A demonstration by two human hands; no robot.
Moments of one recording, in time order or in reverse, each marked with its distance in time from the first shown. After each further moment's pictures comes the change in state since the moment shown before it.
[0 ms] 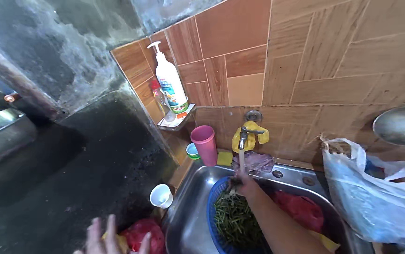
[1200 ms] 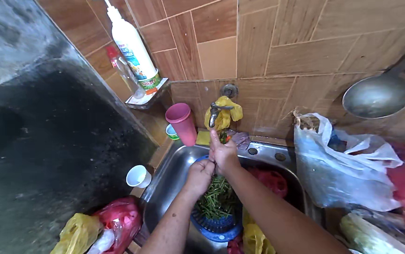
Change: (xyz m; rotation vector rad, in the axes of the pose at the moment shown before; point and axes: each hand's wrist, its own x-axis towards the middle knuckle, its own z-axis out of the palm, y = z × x) left_hand 0.071 0.256 0.093 -1.082 -0.961 -0.291; right_hand -0.119 -0.027 0.022 -0.307 -0.237 -0.695
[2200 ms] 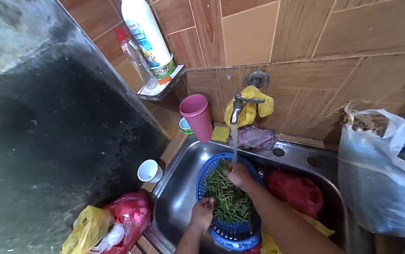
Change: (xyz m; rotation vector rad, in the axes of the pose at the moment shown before) left_hand -0.023 -0.150 0.023 -0.126 0.082 -0.596; right_hand 0.044 0.114 -0.060 -1.175 -0.439 0.476
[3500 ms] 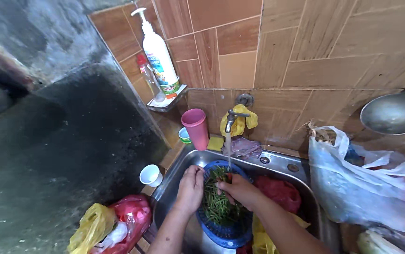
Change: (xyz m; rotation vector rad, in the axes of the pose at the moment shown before) left_hand -0.093 0.108 -0.062 0.329 0.189 0.682; right_hand -0.142 -0.041 -0.027 0.486 -0.173 -0.214
